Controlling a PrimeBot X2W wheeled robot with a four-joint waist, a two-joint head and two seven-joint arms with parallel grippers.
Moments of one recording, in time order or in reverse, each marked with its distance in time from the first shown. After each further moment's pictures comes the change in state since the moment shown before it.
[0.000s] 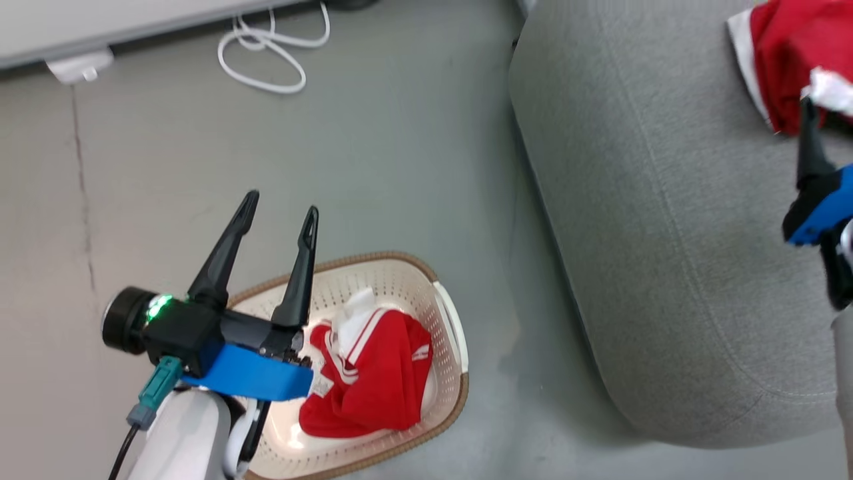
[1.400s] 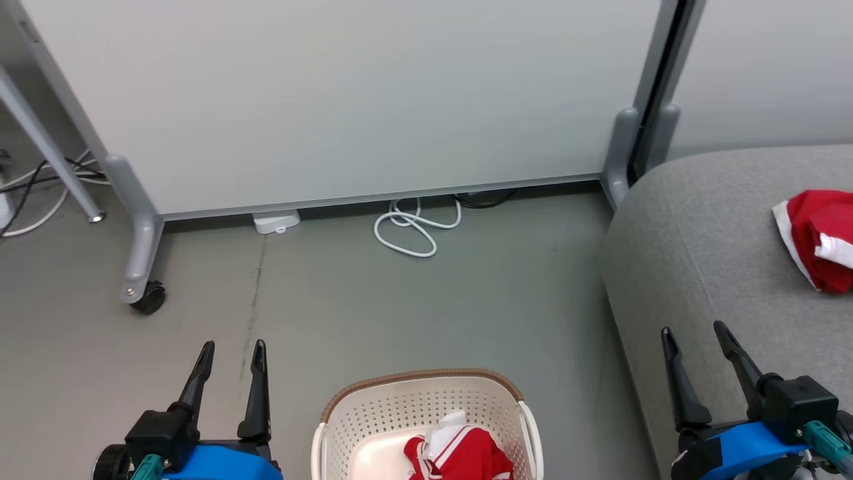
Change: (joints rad) left arm 0.267 -0.102 0.202 0.169 -0.008 -0.002 -0.001; right arm 0.790 0.221 0.179 -0.668 0.073 0.000 -0.021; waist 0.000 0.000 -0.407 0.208
